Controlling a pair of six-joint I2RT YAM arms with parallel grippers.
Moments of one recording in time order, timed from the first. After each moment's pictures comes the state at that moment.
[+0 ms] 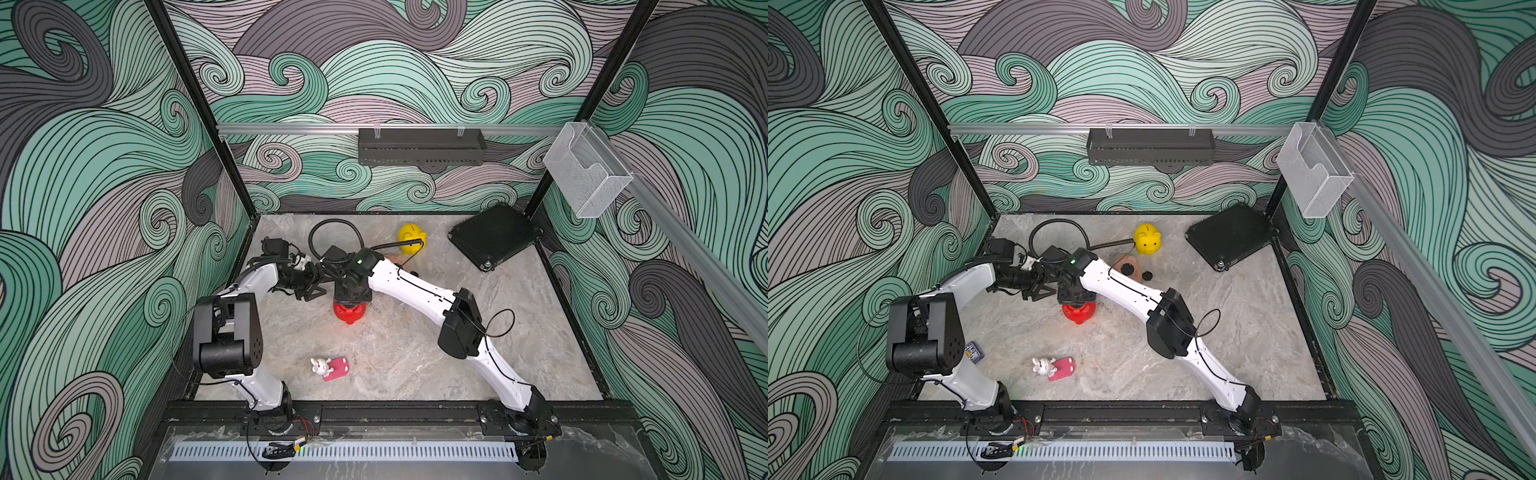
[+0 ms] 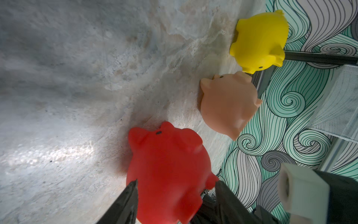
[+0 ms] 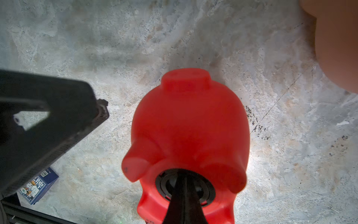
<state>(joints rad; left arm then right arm) 0.10 1.65 1.06 -0.67 0.81 -0.47 1.01 2.44 2.41 -1.25 0.05 0.90</state>
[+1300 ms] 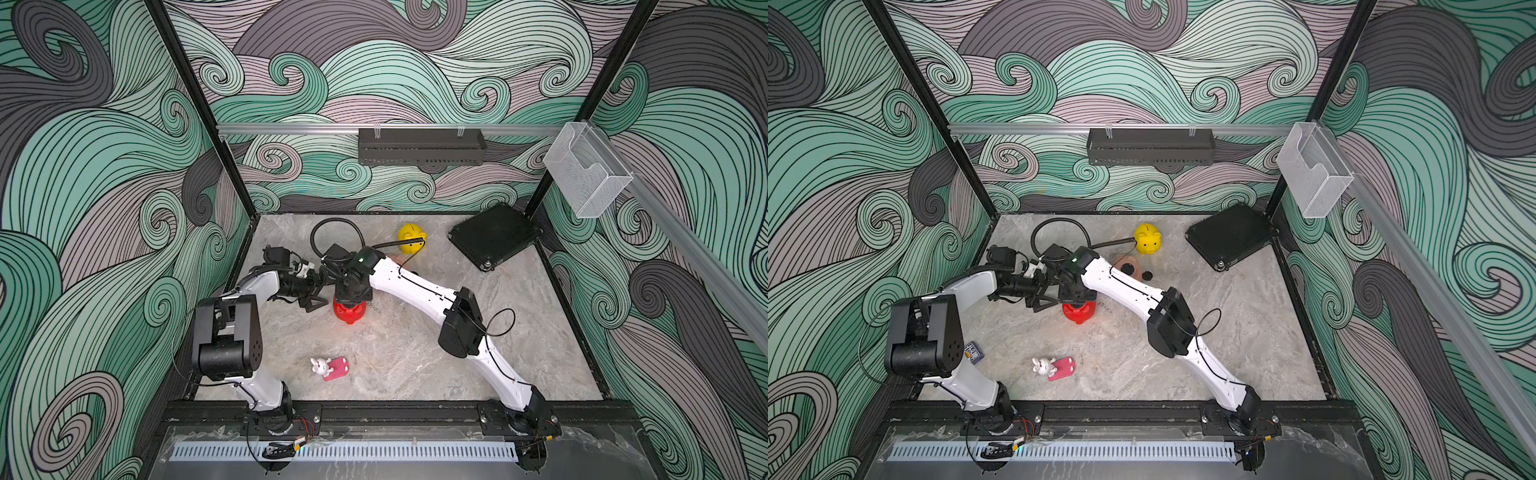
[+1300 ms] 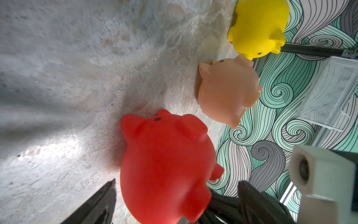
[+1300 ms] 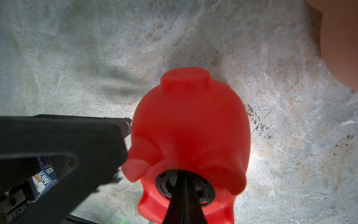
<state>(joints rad) 0.10 1.63 0.96 -0.60 0.89 -0.48 1.00 2.44 2.41 -1.25 0.01 0.90</state>
